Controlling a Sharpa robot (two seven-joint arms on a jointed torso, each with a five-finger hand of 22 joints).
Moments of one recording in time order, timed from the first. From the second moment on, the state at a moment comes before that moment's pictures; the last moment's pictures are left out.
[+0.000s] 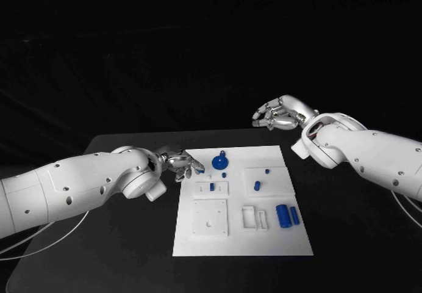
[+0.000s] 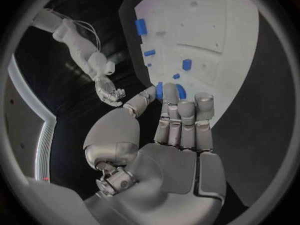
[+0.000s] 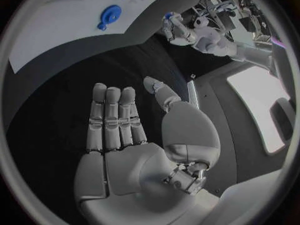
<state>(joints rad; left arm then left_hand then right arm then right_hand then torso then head) 1.34 -0.73 -0.19 1.41 -0.66 -0.17 -0.22 0.88 0.03 0.62 -0.29 0.30 1.04 0.05 0.44 0.79 1.16 -0.02 1.02 0.38 1.07 -0.10 1.52 0.46 0.06 0.99 -0.15 1.12 1.31 1.31 -0.71 0.02 1.18 -0.96 -0.34 0.20 0.94 -0.10 0.43 -0.29 0.52 0.95 0.13 0.25 0.50 1.07 0.03 0.84 0.78 1.07 -0.01 0.66 1.18 0.25 0.86 0.10 0.69 1.13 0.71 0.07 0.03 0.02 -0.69</state>
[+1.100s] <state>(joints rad) 1.32 -0.62 -0.24 1.38 -1.03 -0.35 -0.43 0.87 -0.02 0.61 -0.29 0.48 1.11 0.05 0.44 0.73 1.24 -0.02 0.99 0.41 1.14 -0.11 1.51 0.52 0.02 1.08 -0.19 1.16 1.30 1.34 -0.55 0.02 0.91 -0.72 -0.35 0.27 0.94 -0.09 0.44 -0.29 0.52 0.84 0.17 0.26 0.45 1.00 0.16 0.19 0.16 0.81 0.19 0.28 0.60 0.19 0.49 0.22 0.40 0.99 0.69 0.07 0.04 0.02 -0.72</state>
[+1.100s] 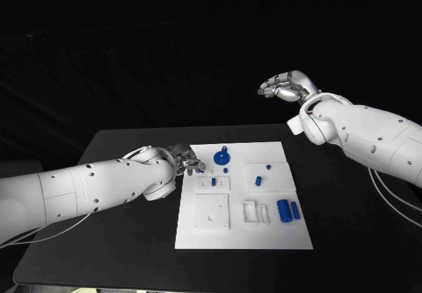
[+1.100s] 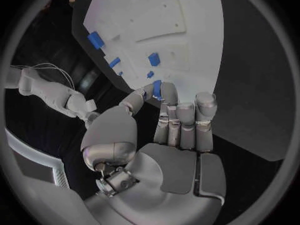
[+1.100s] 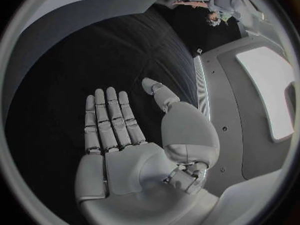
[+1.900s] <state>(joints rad) 1.27 -0.59 -0.24 1.34 -1.08 -0.35 -0.43 0.87 -0.02 0.61 -0.29 0.51 1.11 0.04 0.44 0.73 1.24 -0.02 0.99 0.41 1.15 -0.11 1.51 0.53 0.02 1.08 -0.19 1.17 1.31 1.34 -0.54 0.02 0.91 -0.71 -0.34 0.27 0.93 -0.08 0.44 -0.28 0.52 0.83 0.19 0.27 0.44 1.01 0.17 0.17 0.13 0.81 0.19 0.29 0.56 0.19 0.49 0.23 0.40 0.99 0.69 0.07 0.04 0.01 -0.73</state>
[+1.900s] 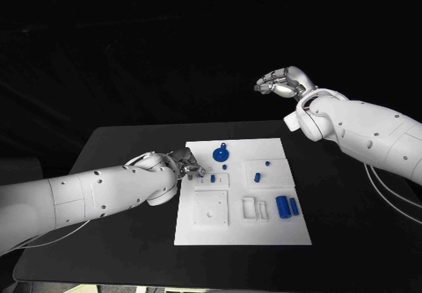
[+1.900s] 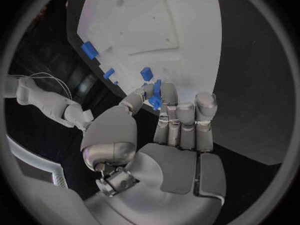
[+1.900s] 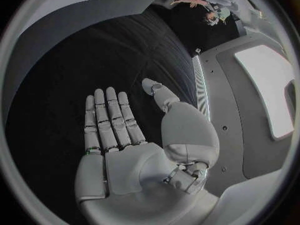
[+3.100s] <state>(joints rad) 1.25 -0.57 -0.24 1.31 -1.11 -0.30 -0.42 0.87 -0.02 0.61 -0.29 0.51 1.11 0.04 0.44 0.73 1.24 -0.02 0.99 0.41 1.15 -0.11 1.51 0.53 0.02 1.08 -0.18 1.17 1.31 1.34 -0.54 0.02 0.92 -0.71 -0.34 0.27 0.93 -0.08 0.44 -0.28 0.53 0.83 0.19 0.27 0.44 1.02 0.17 0.16 0.12 0.81 0.19 0.30 0.55 0.19 0.48 0.24 0.40 0.99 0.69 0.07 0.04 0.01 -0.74</state>
